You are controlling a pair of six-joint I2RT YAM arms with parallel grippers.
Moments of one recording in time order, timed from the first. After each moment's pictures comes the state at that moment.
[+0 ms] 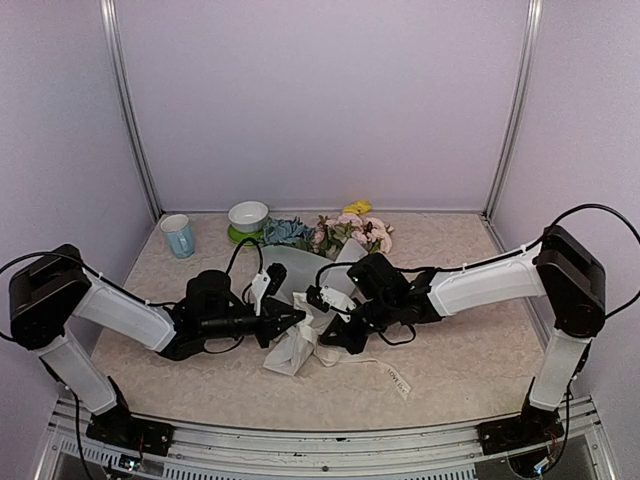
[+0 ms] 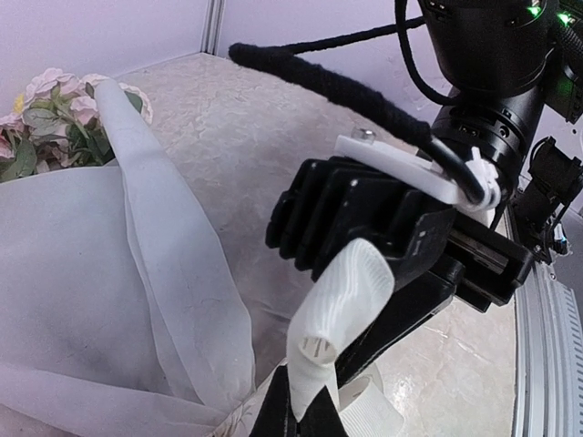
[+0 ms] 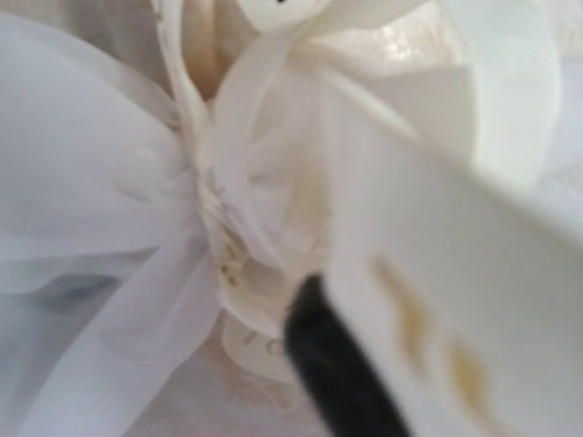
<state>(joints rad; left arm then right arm) -0.82 1.62 0.52 0.82 0.33 -0.12 0.95 1.81 1.05 -0.06 -0.34 -0.08</state>
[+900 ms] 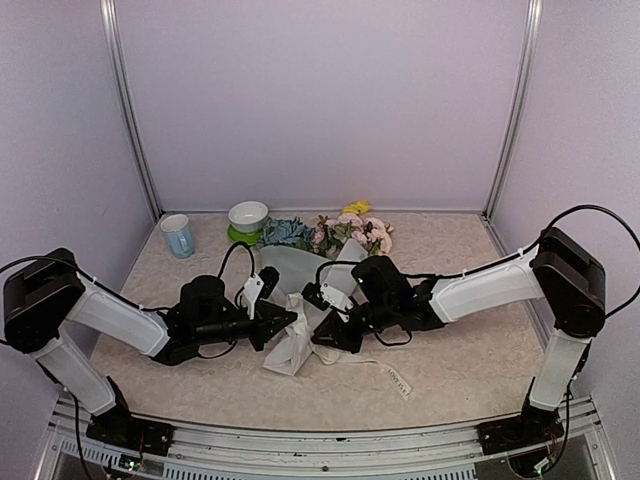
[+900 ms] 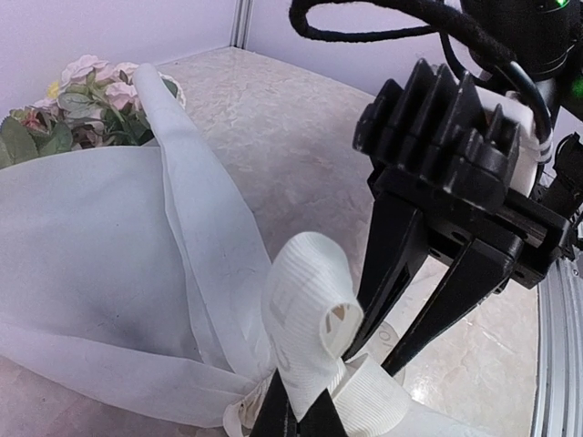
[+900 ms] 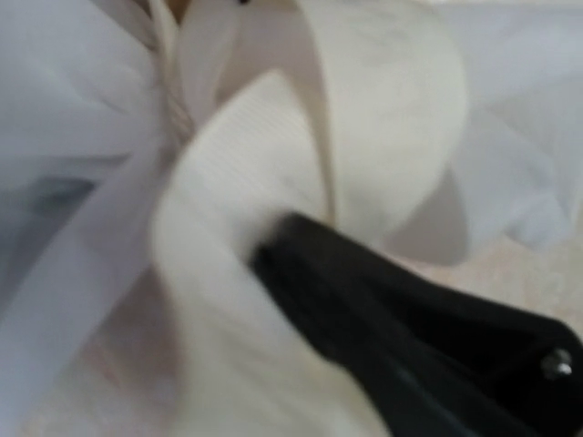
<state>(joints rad) -0.82 1.58 0.47 0.82 0.25 -0.11 0.95 1.81 0.99 0.13 -0.39 -0.10</state>
